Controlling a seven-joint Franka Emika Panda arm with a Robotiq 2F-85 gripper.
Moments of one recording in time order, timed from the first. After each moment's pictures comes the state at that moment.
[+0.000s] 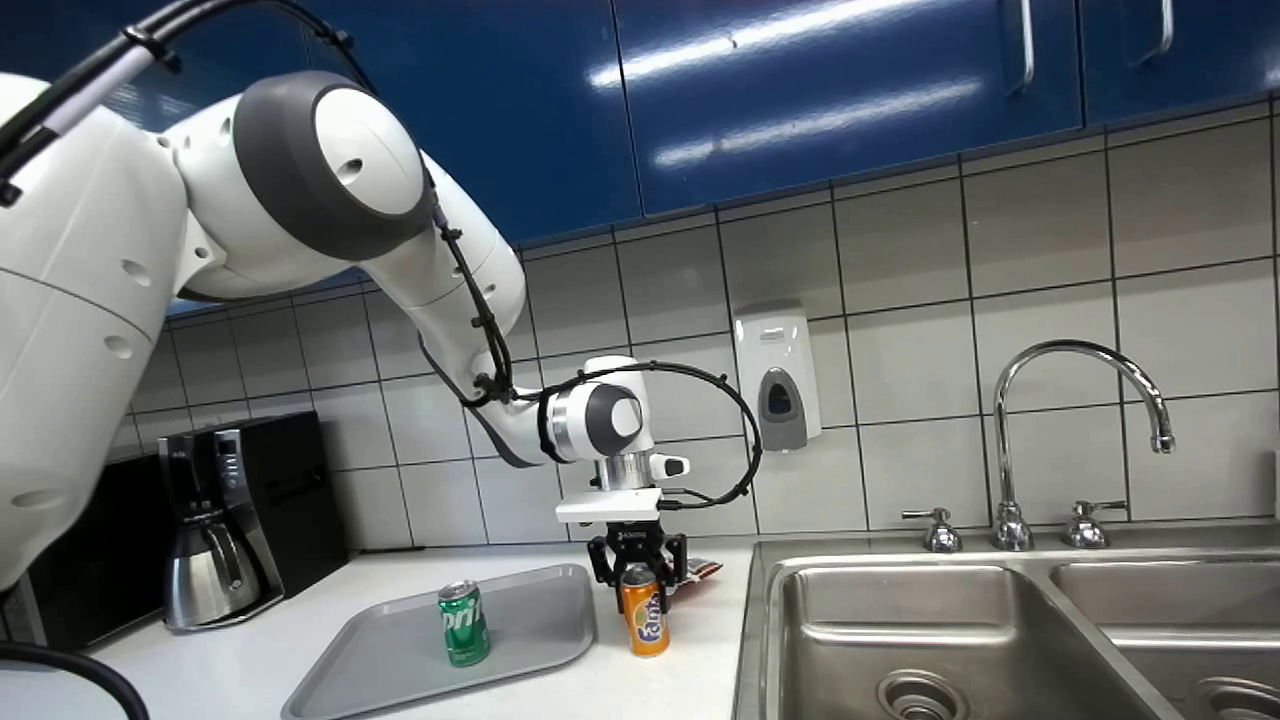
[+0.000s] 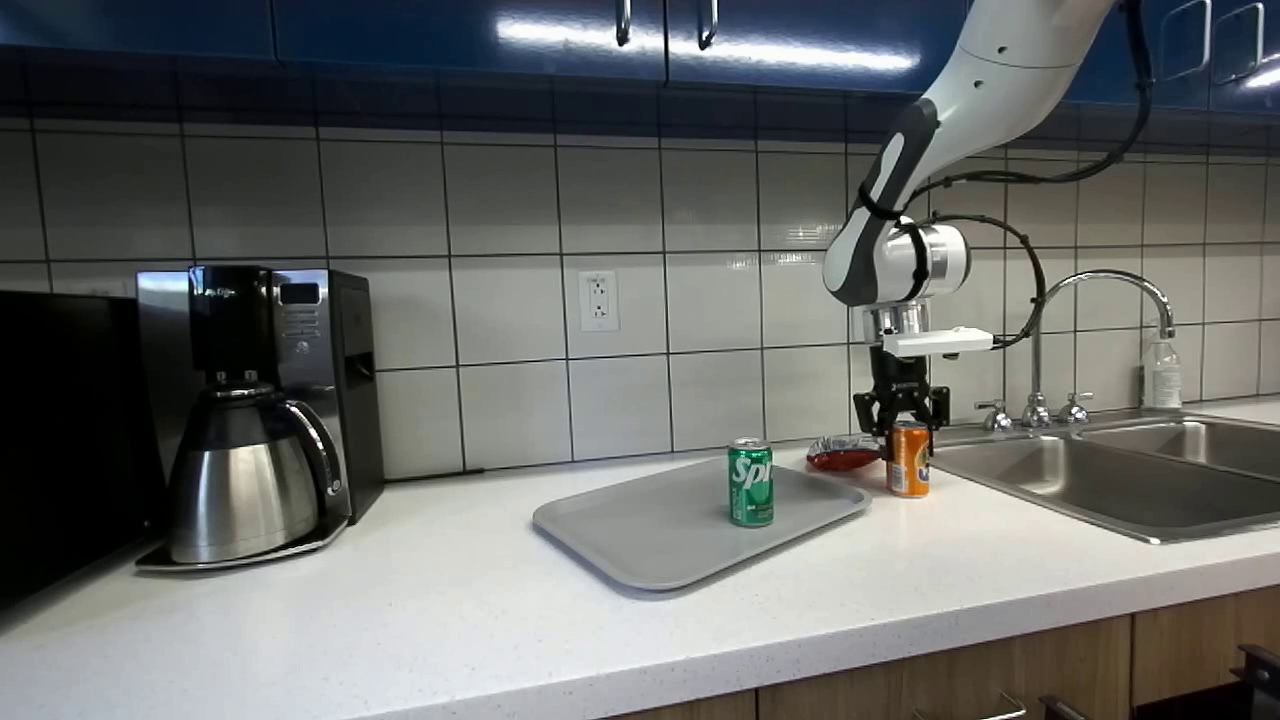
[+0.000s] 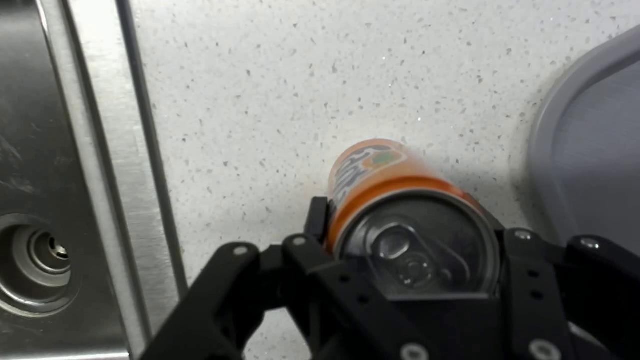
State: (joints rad) arm -0.10 0.51 -0.09 -1.87 0.00 2.29 -0.13
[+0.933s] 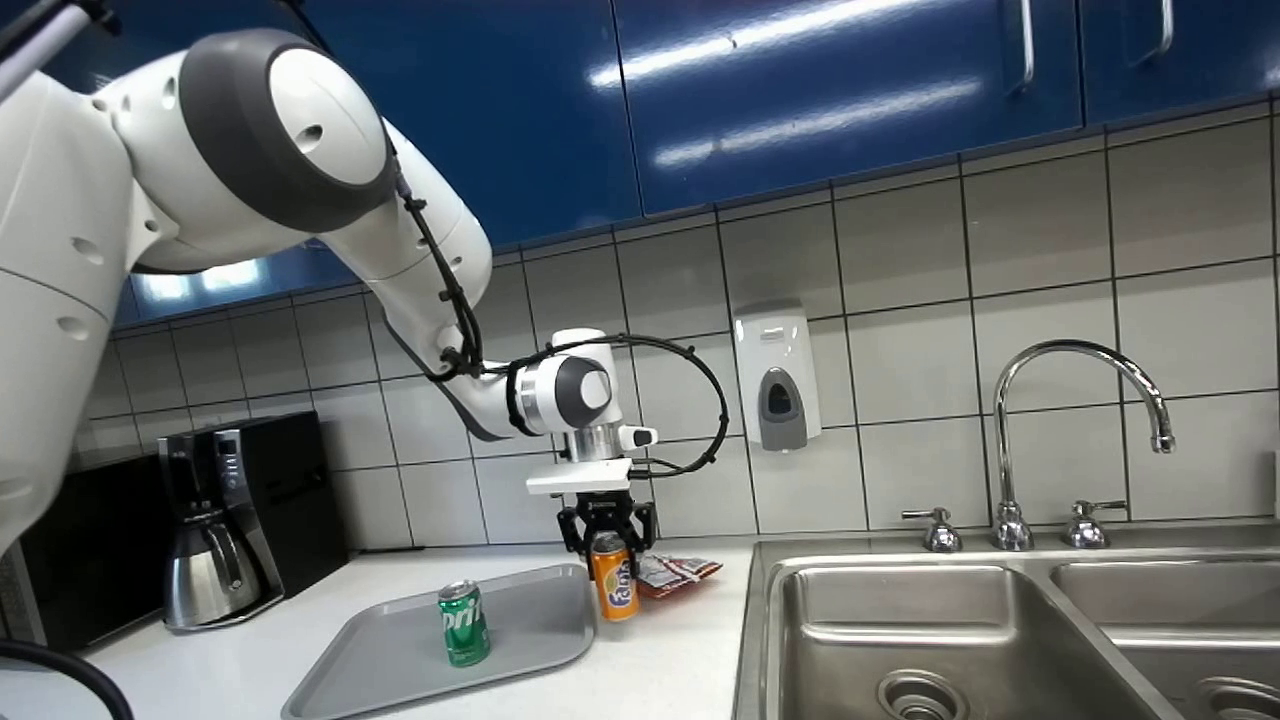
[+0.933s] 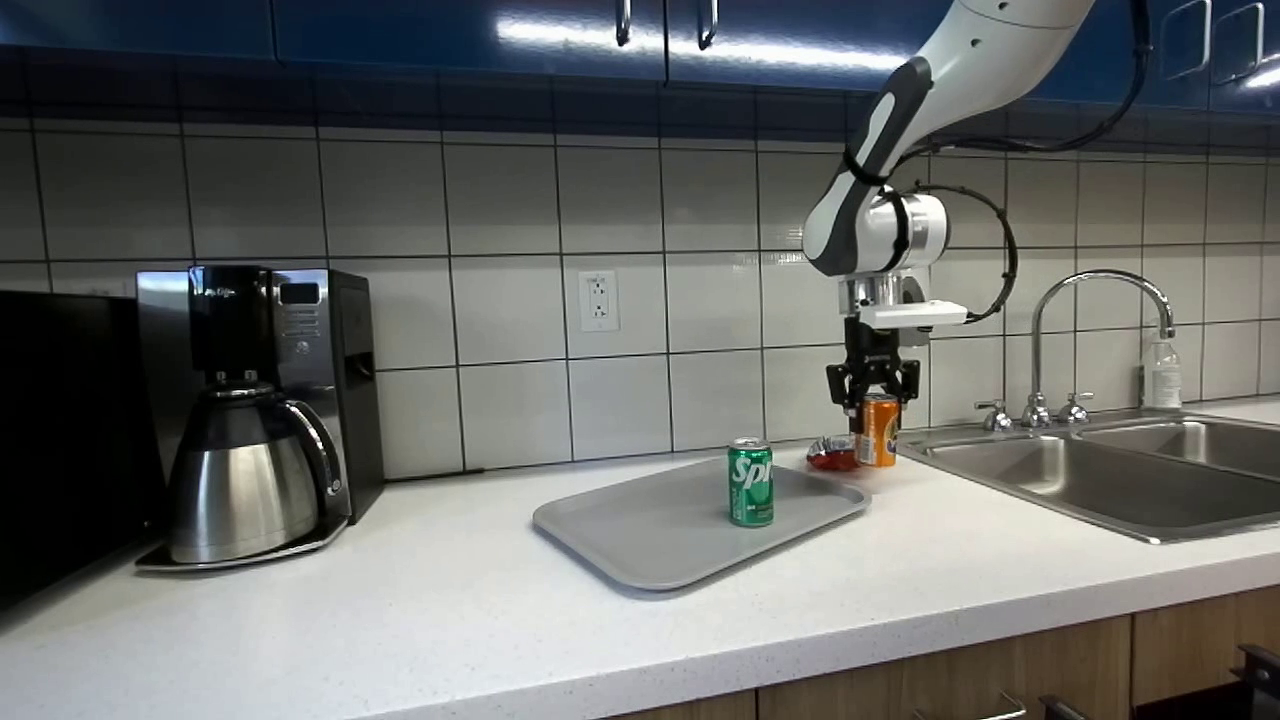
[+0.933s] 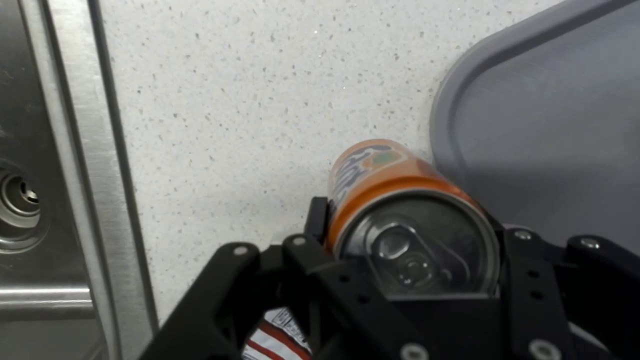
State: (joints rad) arm -0.07 0.42 -0.05 -1.90 0.00 2.28 -0.14
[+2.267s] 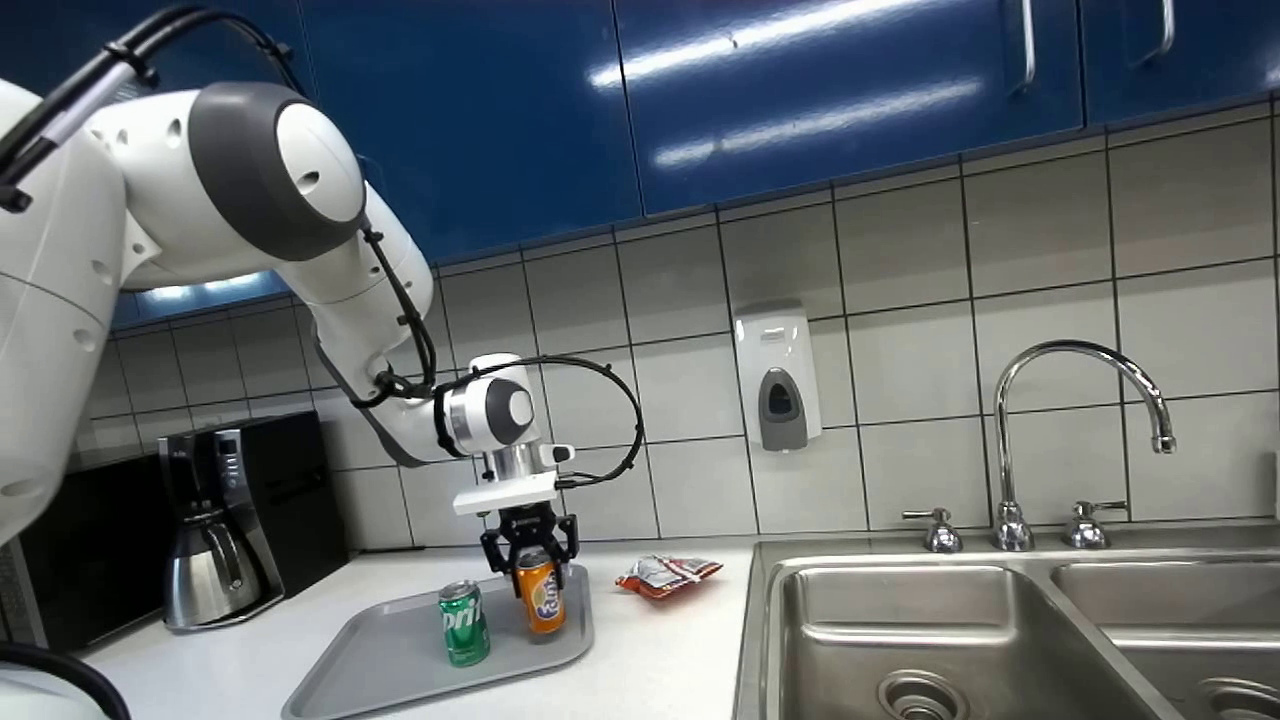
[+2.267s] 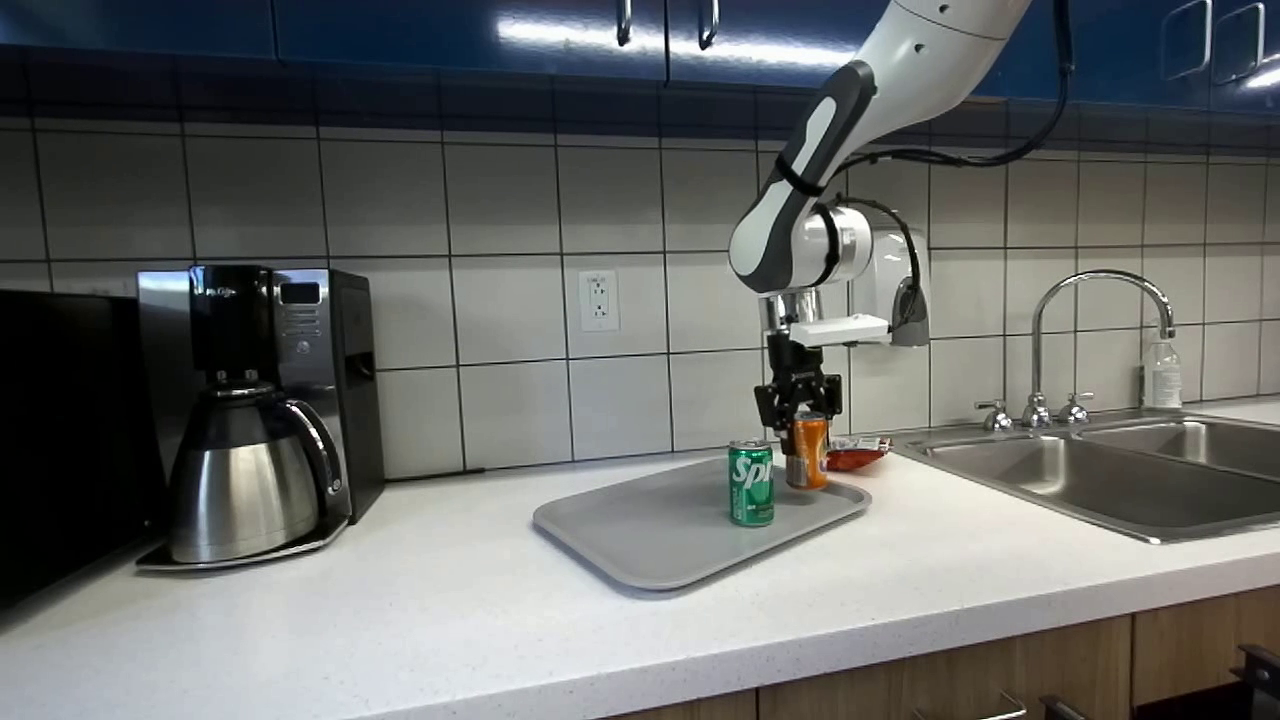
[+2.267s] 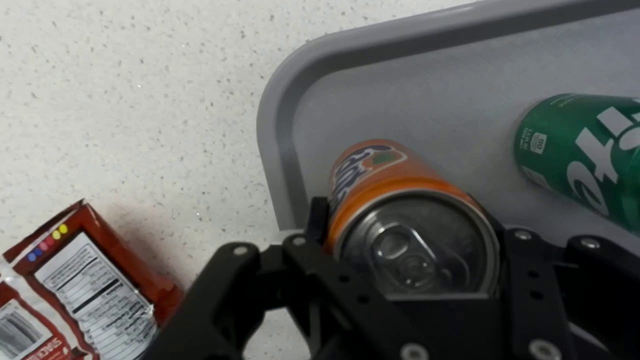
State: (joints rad) arm 0.09 0.46 -0.01 -1.89 -0.08 2.29 -0.12
